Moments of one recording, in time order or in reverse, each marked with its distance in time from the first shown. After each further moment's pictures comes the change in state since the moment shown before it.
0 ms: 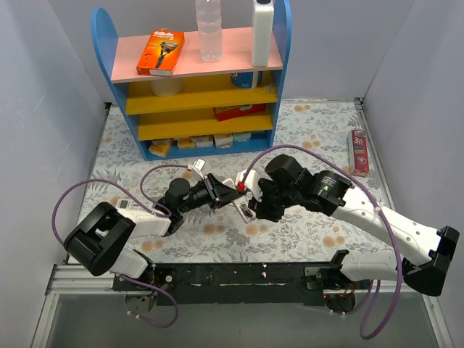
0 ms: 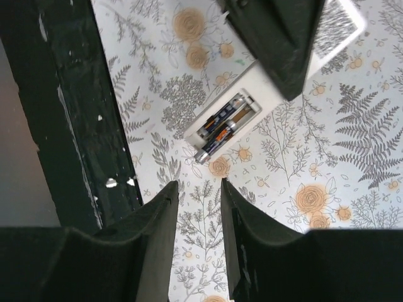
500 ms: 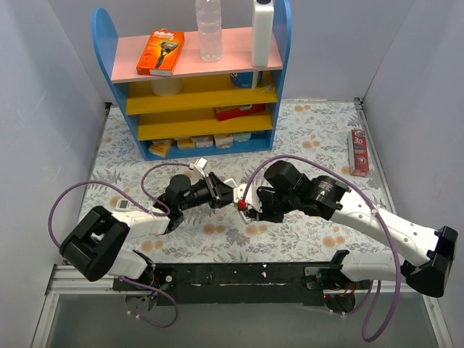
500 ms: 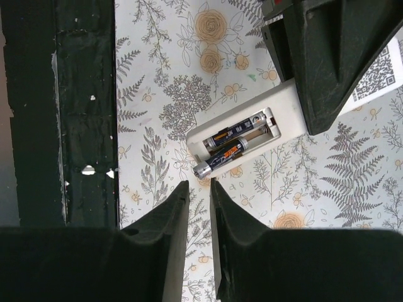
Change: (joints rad) left arm 0.003 -0.052 0.053 -0.142 0.052 -0.026; right arm 0.015 -0.039 -0.114 0.048 -0.090 -0.273
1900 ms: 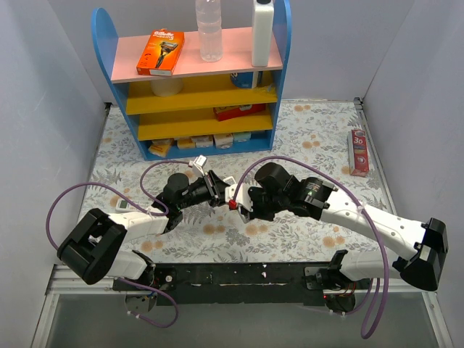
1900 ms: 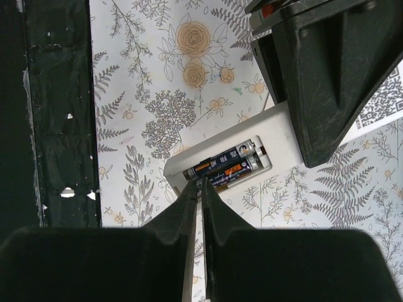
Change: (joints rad) left arm 0.007 -0.030 0.011 -0.012 0.028 0.005; right arm 0.027 0.063 -0.031 0.127 0.050 0.010
